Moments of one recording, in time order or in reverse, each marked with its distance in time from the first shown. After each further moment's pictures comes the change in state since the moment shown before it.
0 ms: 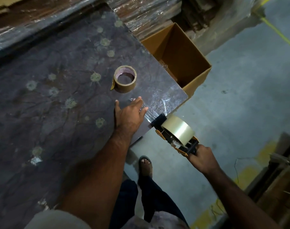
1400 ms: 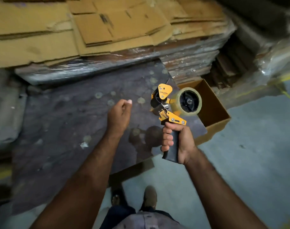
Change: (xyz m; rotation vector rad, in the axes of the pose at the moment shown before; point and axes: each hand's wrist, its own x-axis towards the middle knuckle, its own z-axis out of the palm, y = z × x) left_hand -0.108 -0.075 -0.163 -0.701 0.619 -0.361; right_hand -0.080 -0.232 -0.048 1.367 -0.936 0.032
